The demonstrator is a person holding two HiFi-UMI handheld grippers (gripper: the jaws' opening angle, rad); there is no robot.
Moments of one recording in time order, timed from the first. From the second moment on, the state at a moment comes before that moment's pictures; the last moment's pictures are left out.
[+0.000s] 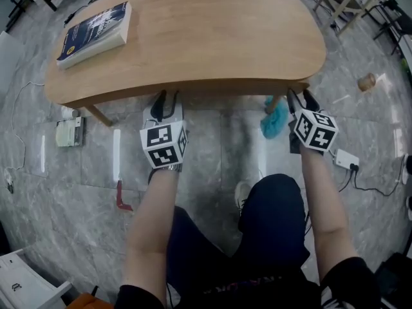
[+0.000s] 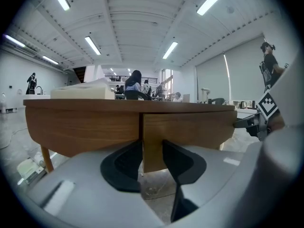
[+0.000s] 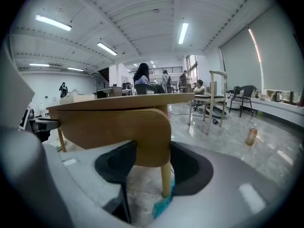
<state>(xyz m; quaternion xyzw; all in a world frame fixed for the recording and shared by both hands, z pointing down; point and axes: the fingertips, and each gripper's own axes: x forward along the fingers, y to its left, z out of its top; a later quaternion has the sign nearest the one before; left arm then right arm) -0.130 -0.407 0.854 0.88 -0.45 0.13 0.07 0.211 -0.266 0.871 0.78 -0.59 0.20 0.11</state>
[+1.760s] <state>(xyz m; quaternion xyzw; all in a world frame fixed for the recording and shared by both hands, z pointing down) -0.140 -0.385 0.805 0.82 -0.52 0.19 0.16 0.179 -0.271 0.817 0.74 -0.60 0.26 0.14</state>
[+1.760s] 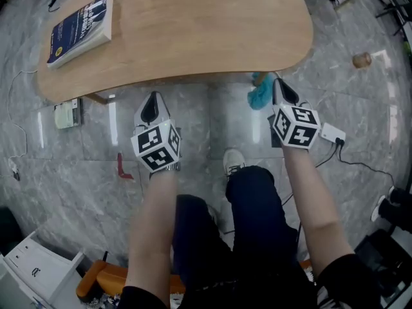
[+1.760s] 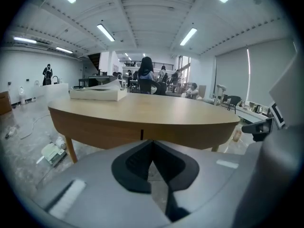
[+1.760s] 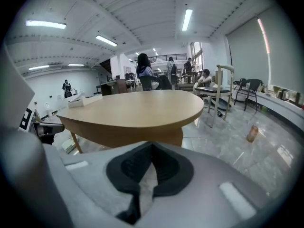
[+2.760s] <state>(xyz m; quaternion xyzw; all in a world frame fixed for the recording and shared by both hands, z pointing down) -0.119 -0.250 0.398 0.81 -0.48 0.24 0.22 0.052 -0.246 0.402 0.61 -0.72 0.29 0.16</state>
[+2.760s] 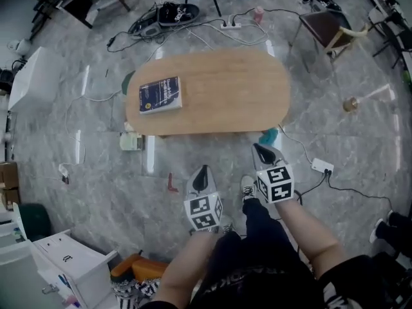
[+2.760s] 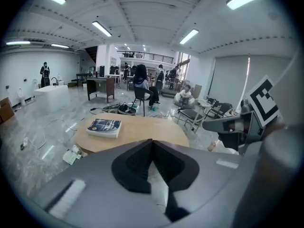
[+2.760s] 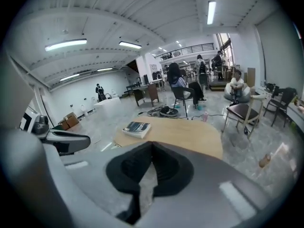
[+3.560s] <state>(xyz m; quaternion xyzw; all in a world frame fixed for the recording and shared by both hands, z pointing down) -0.235 -0.063 0.255 0.89 -0.38 0.19 0.18 -0.128 -0.048 0.235 0.58 -0.78 0.19 0.16</state>
